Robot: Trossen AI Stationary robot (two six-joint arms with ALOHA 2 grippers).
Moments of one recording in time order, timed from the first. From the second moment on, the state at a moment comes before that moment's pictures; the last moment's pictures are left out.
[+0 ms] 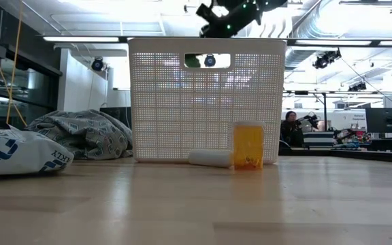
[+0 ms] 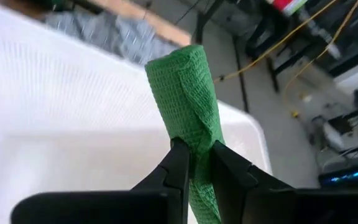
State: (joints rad) left arm -0.29 1.52 1.91 -1.23 -0.50 -0.45; right arm -0.49 1.81 1.69 -0.36 -0.15 -0.71
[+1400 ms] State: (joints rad) left arm -0.29 1.52 1.90 -1.22 -0.52 -0.48; right arm -0.50 2.03 1.69 -0.53 -0.23 -0.68
